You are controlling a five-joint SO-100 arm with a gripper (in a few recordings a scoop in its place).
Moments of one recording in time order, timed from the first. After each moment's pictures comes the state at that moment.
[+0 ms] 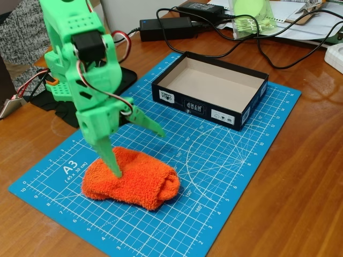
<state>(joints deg) 31.3 83.1 99.1 49.7 -107.6</state>
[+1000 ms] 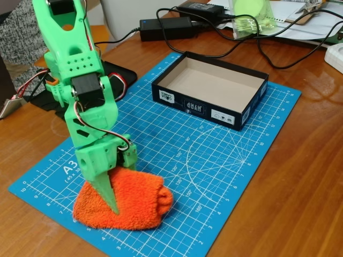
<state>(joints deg) 36.2 68.6 101.5 24.3 -112.9</state>
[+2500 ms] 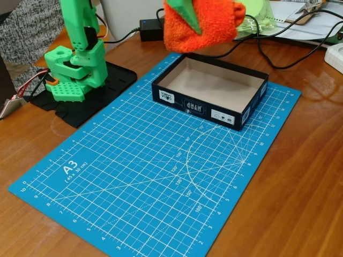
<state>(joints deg) -24.2 94.4 71.4 89.6 -56.1</state>
